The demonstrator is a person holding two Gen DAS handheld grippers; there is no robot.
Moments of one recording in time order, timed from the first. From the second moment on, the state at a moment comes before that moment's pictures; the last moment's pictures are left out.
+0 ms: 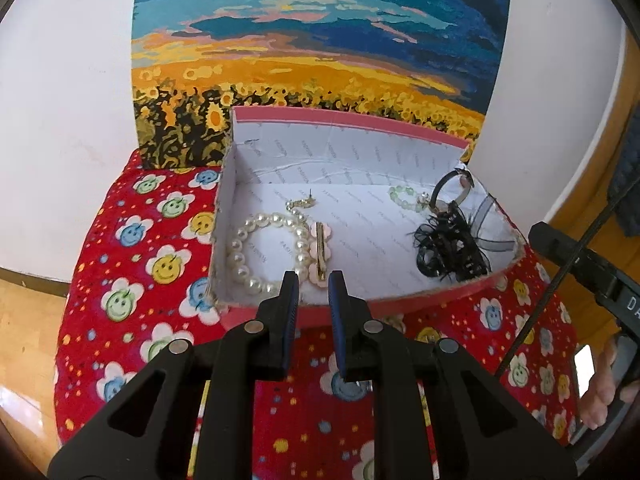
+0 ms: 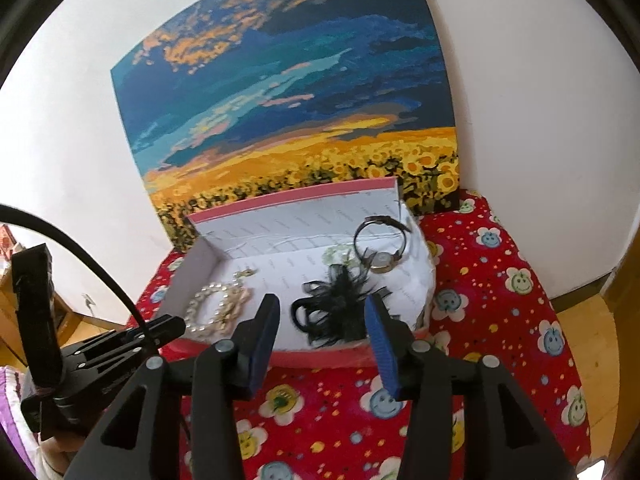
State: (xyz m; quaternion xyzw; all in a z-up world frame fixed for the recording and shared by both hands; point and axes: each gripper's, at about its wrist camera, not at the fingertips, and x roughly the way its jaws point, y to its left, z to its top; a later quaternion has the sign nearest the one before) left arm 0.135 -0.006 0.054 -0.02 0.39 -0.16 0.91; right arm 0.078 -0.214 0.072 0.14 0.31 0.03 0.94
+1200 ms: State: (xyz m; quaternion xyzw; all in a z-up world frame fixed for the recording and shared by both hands) left arm 0.103 0.005 0.003 -0.01 0.42 -0.14 0.90; right arm 0.072 -0.148 -0.004 0.06 0.41 0.07 0.91
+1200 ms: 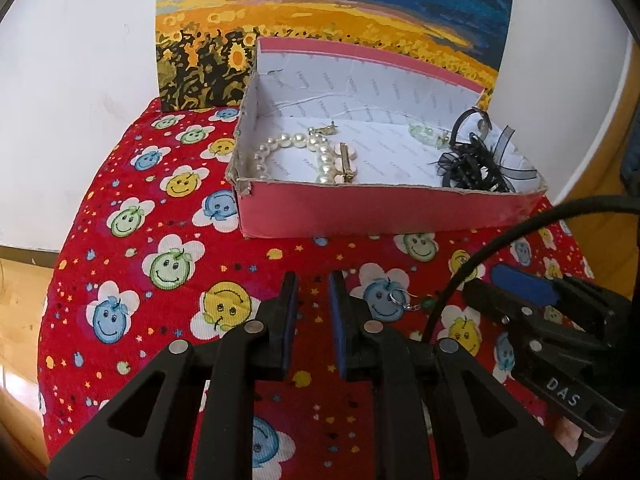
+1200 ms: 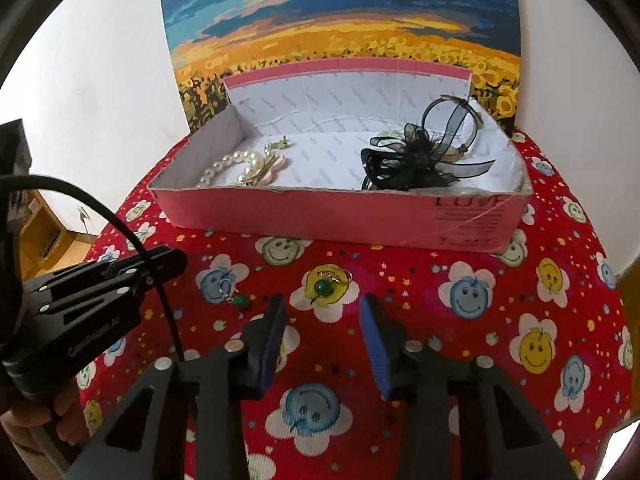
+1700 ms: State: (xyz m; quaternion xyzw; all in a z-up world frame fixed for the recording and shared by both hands) left arm 0.106 0.015 0.000 -0.04 0.43 -0.14 0.89; right arm 0.090 -0.139 -0.007 0.04 0.42 0.06 0.90
